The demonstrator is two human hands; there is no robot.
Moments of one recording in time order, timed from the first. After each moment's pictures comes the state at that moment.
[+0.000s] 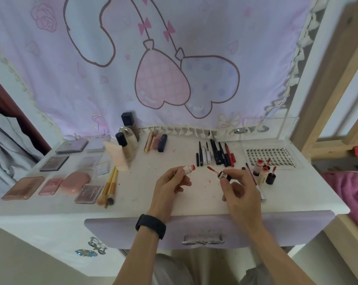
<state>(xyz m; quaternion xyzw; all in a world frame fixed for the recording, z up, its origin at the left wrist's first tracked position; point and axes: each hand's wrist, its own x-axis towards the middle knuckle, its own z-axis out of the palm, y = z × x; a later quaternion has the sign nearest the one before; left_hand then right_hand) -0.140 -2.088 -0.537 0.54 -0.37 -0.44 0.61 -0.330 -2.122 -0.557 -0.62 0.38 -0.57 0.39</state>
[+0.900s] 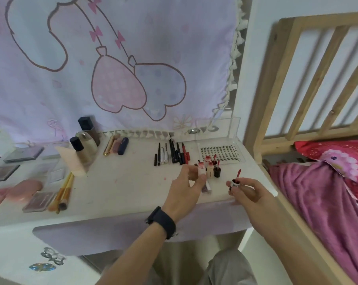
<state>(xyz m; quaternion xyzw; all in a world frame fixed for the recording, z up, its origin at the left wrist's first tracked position) -0.286 -2.098 -0.512 0.60 -0.57 -0.36 0.43 -0.485 -2.102 -0.534 -0.52 0.51 -0.49 0.48</state>
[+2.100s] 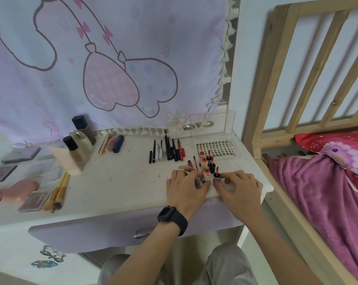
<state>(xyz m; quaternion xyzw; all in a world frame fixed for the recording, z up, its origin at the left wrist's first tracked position) -0.314 -2.118 -0.547 0.72 -0.63 -0.06 0.28 -0.472 -2.149 -0.582 -0.69 0.62 -0.36 0.10</state>
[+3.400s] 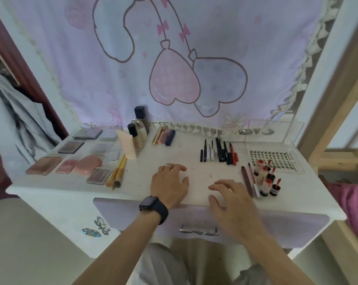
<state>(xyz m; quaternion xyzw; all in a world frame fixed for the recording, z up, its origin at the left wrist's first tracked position) -0.146 -2.079 -0.537 0.80 -0.56 -0.05 0.23 -0.351 -2.094 -0.553 -0.84 0.44 -0.28 0.14</state>
